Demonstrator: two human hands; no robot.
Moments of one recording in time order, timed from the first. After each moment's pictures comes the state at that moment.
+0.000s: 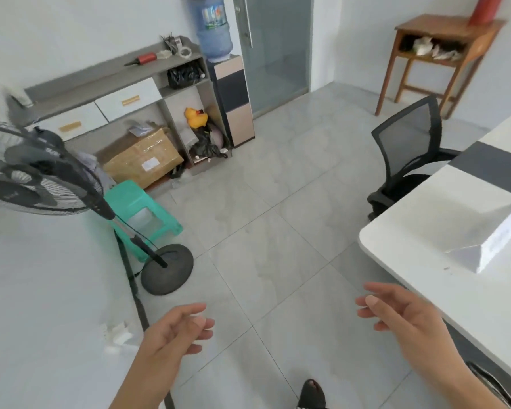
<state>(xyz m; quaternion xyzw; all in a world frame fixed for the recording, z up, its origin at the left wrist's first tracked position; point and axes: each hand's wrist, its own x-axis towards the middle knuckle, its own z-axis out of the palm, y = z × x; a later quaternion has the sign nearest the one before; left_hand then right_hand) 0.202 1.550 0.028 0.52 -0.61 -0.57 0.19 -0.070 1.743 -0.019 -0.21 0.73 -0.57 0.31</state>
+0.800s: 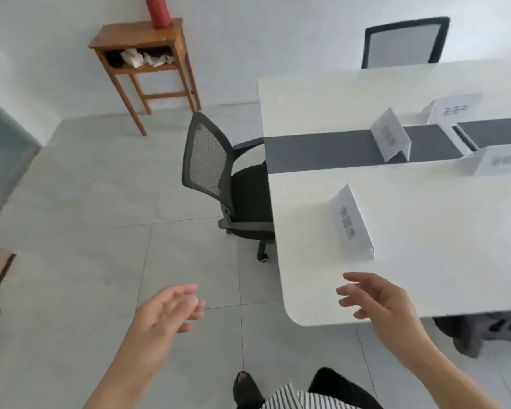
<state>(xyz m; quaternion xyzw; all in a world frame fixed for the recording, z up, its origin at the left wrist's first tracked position) -0.284 1.275 0.012 0.15 -0.78 -0.59 -0.15 -0.261 1.603 -0.032 0.22 0.74 -0.63 0.05</state>
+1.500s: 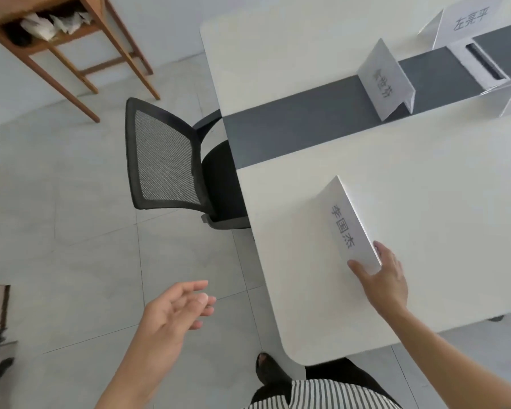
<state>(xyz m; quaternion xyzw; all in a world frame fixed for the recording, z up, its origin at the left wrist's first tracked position) -0.456 1.369 -0.011 0.13 -0.82 -0.50 -0.27 -0.395 1.694 -0.194 0.44 0.80 -0.40 0.06</state>
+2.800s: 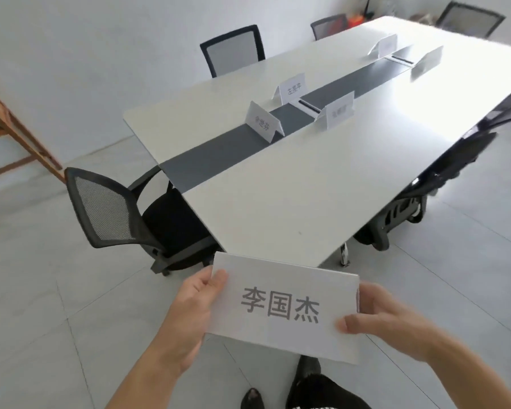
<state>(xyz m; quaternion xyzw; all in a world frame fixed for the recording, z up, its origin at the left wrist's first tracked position) -0.339 1.312 0.031 -0.10 -0.66 -0.62 -0.42 -0.150 1.520 0.027 0.23 0.66 -0.71 0.09</state>
